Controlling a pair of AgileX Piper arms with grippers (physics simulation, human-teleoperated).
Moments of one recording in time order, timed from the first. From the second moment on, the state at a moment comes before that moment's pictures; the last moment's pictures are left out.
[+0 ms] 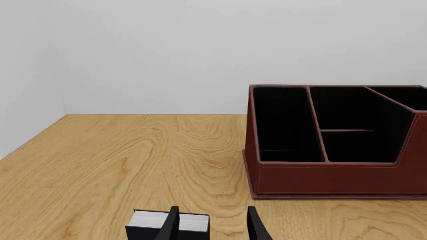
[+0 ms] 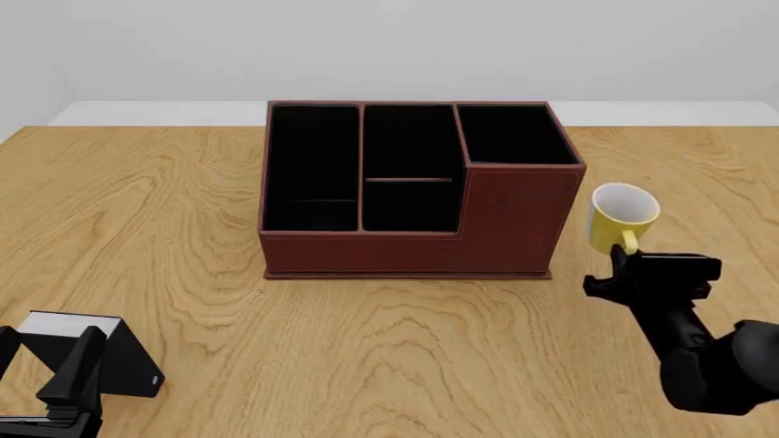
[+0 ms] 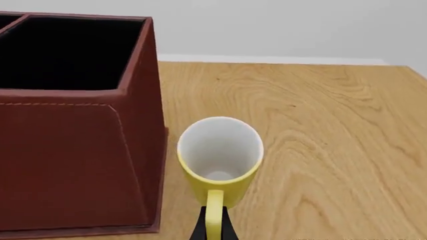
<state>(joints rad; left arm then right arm) 0.00 0.00 0.00 0.00 0.00 -0.09 1.79 -0.37 -1.14 -0.06</state>
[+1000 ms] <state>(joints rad) 0.00 0.00 0.00 0.00 0.00 -0.12 1.96 -0.42 -1.21 -0.06</state>
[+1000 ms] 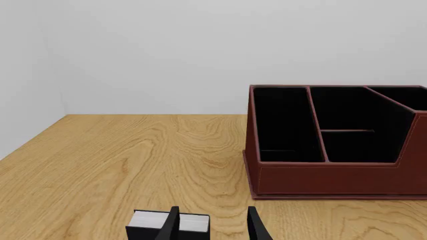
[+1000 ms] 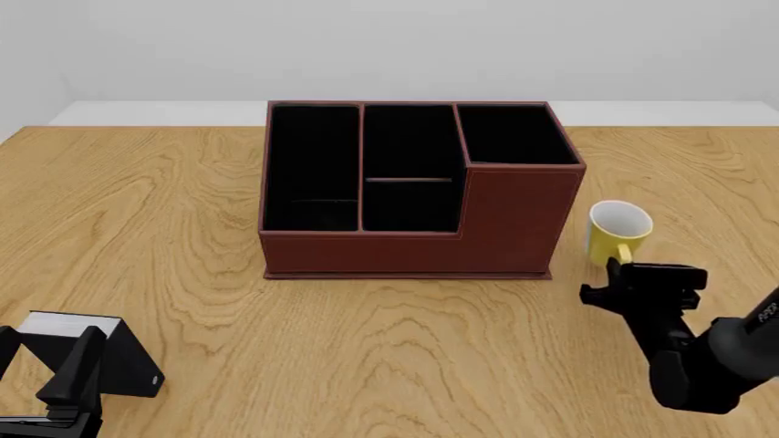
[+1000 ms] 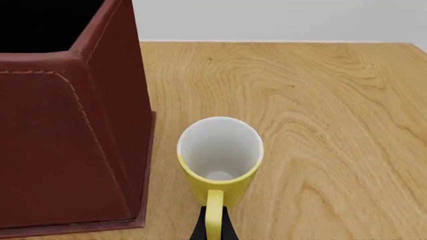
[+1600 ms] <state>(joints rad) 0.00 0.00 0.00 0.00 0.00 -0.12 2.01 -0.44 -1.22 -0.06</state>
